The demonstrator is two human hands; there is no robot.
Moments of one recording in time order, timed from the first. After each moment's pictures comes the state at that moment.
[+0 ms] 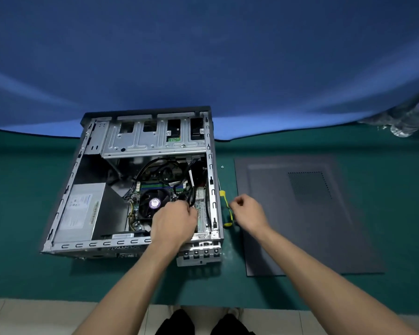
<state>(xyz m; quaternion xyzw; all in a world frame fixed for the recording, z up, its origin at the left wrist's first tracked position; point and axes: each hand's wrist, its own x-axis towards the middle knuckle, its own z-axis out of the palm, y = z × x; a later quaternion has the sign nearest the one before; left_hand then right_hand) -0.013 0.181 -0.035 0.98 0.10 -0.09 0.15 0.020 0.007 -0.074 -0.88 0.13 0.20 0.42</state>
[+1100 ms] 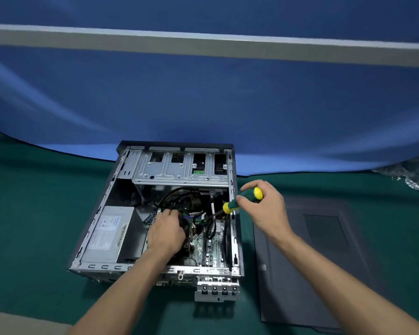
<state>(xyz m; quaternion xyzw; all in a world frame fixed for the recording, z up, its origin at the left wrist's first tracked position) 0.021 0.248 -0.032 0.97 0.15 -0.10 0.15 0.055 0.035 0.036 -0.85 -0.02 -0.01 0.53</state>
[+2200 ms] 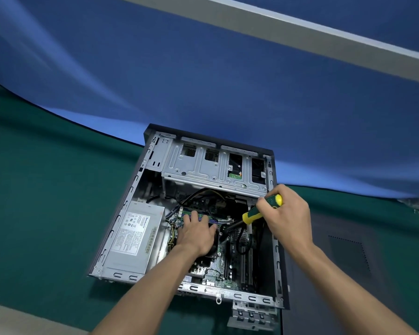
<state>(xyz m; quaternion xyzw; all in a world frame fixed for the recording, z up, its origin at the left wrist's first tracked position) 0.053 0.276 -0.090 0.94 0.10 -0.24 0.23 0.083 0.109 0.022 -0.94 -0.01 -0.07 0.33</state>
